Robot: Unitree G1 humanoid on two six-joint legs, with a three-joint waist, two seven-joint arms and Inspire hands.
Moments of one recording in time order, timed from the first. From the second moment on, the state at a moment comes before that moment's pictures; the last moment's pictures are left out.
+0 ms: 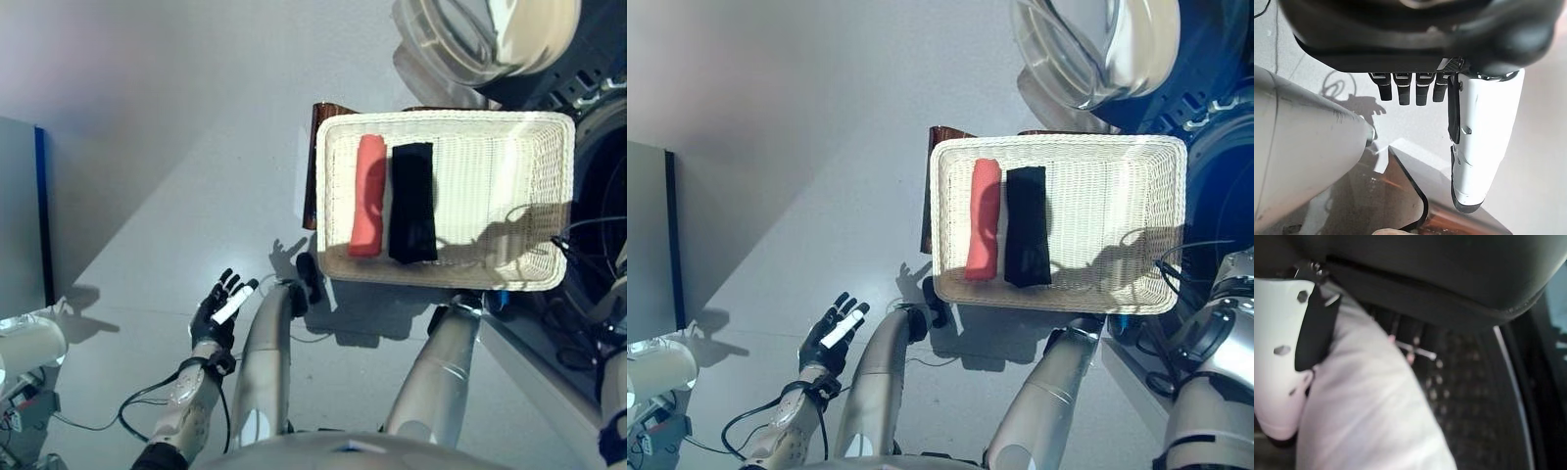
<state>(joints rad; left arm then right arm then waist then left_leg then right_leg) 0.15 0.29 -0.31 0.38 -0.84 -0.24 0.13 -0.93 -0.88 -0.59 1.33 1.25 -0.44 -0.68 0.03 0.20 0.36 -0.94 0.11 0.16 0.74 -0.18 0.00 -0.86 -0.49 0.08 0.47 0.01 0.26</state>
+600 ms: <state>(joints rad) 0.15 0.30 -0.30 0.38 -0.84 -0.24 0.11 -0.89 -0.88 -0.63 1.33 1.24 -0.44 -0.71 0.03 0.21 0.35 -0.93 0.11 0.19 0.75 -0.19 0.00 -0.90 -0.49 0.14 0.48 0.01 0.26</state>
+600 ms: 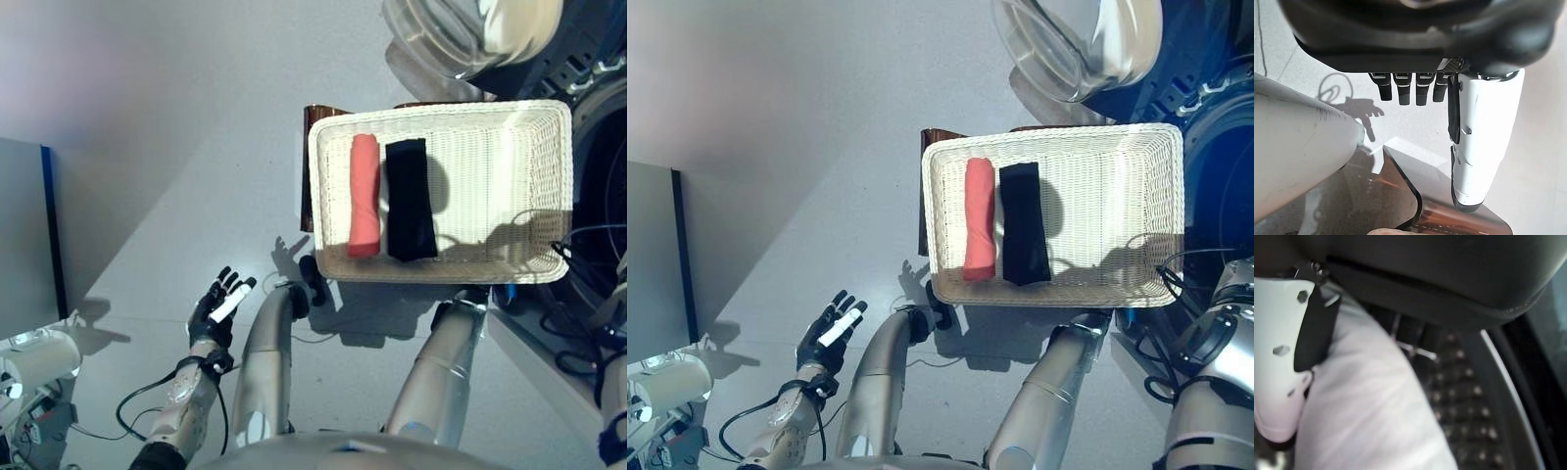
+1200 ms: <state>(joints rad) 0.15 0.29 -0.29 0.40 -0.84 -0.24 0.08 -0.77 -0.78 -0.51 1.31 1.19 -0.41 -0.56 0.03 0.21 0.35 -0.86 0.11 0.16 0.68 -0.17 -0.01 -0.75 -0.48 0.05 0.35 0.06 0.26</state>
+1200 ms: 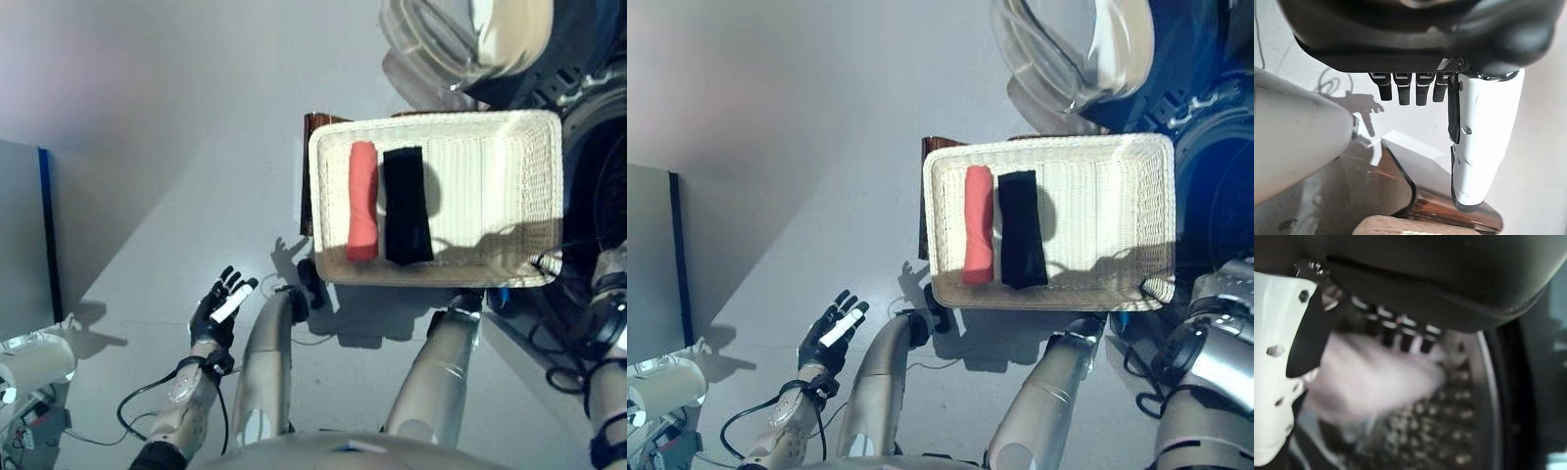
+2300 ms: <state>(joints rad) 0.14 0.31 -0.18 0.48 -0.75 -0.25 0.05 -0.57 -0.25 0.12 1.27 0.30 -0.17 -0.46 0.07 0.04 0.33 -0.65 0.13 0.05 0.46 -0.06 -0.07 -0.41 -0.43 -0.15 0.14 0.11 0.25</state>
